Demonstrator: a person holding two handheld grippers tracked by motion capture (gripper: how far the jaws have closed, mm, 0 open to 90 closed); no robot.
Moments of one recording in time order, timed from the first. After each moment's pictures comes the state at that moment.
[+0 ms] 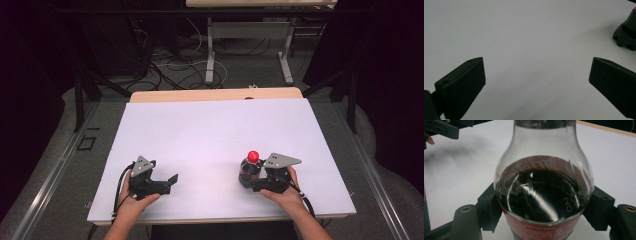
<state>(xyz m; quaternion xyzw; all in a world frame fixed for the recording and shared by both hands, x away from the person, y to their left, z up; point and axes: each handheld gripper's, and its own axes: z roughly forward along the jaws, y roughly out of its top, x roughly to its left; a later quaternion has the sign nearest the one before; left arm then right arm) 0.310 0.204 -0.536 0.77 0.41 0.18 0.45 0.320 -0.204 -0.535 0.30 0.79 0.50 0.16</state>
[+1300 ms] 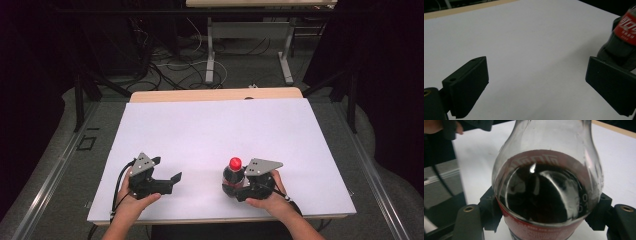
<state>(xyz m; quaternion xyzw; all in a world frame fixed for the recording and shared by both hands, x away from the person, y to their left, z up) 0.296 0.187 -0.494 0.78 0.36 0.17 0.48 0.294 -0.153 -0.510 0.24 0.83 0.50 0.12</state>
